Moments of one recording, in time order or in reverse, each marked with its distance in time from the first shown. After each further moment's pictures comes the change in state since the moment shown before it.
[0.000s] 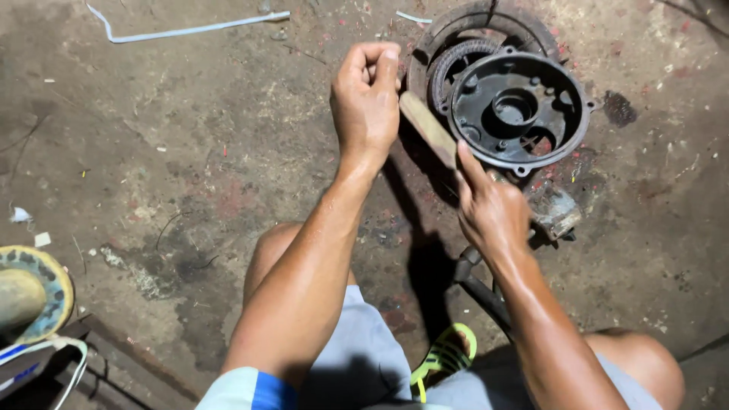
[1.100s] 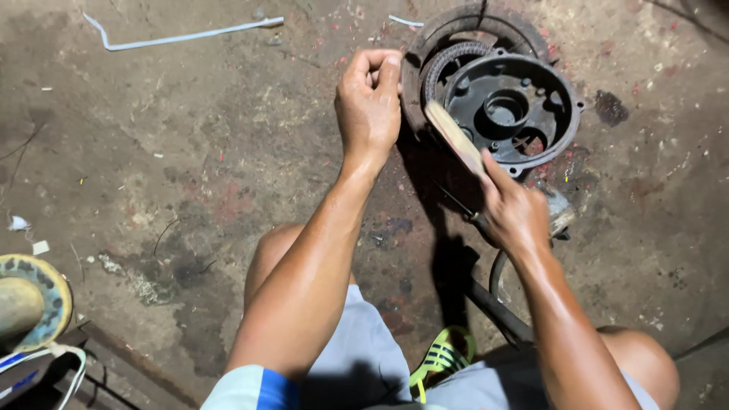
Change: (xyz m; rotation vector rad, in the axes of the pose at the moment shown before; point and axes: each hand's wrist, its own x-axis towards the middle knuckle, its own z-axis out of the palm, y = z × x) left_hand 0.001 -0.004 0.017 -0.097 0.004 -0.004; right_hand -0.002 0.050 -0.001 0.117 -0.022 0.145
